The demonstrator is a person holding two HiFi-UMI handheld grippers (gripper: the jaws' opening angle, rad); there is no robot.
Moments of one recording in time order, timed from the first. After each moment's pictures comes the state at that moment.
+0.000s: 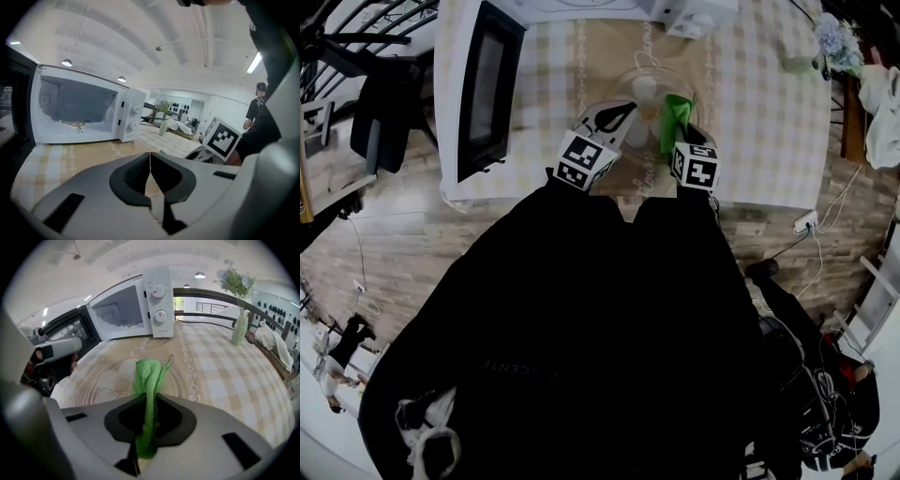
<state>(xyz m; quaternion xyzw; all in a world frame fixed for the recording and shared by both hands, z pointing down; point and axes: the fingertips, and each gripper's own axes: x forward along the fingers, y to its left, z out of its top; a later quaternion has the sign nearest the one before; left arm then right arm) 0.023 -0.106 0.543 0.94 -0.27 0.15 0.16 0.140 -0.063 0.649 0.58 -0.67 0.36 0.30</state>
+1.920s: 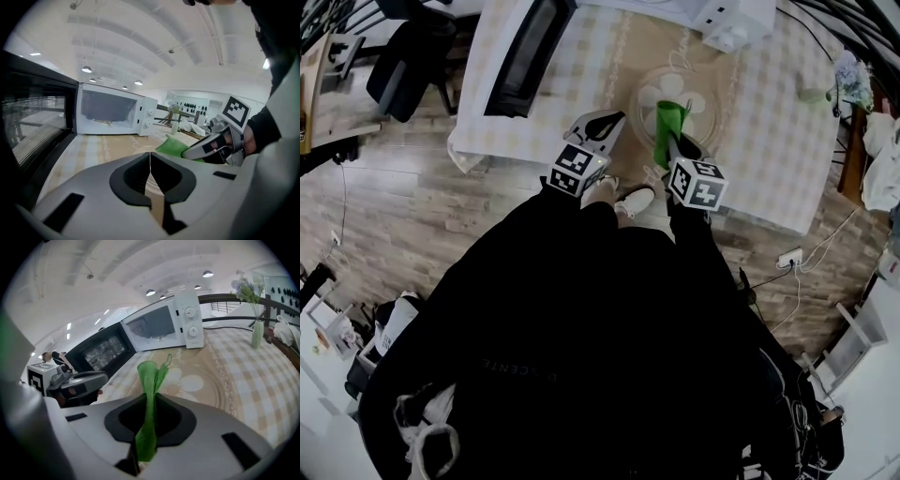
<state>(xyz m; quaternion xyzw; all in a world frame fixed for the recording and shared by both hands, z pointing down) -0.059 -0.043 0.532 0.90 -0.38 0.15 0.17 0.056 -0.023 0.573 0.49 -0.76 0.37 0.22</state>
